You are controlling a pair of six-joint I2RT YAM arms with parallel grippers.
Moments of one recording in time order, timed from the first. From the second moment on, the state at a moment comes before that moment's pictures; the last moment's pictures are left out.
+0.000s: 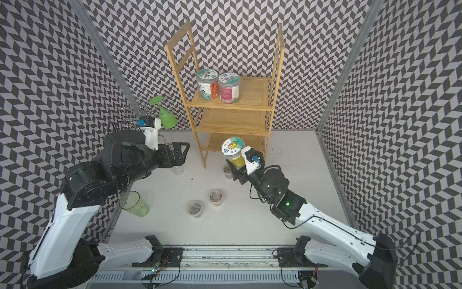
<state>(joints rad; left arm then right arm) -0.76 1.16 1.83 -1.15 -0.38 -0.50 0.90 1.02 0.86 0.27 0.26 -0.06</state>
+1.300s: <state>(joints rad) -0.54 1.01 1.47 -0.81 -0.31 -0.44 0.75 1.46 1.60 0.19 0.57 0.00</state>
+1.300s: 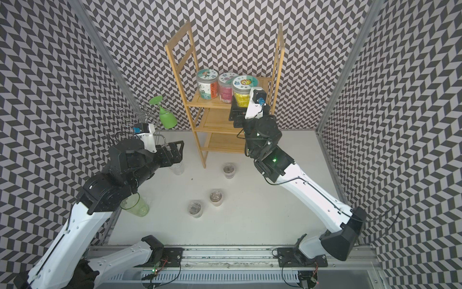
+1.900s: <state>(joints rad) -0.45 1.02 1.43 -0.77 -0.21 -0.39 0.69 1.55 1.74 0.18 0.62 -0.01</state>
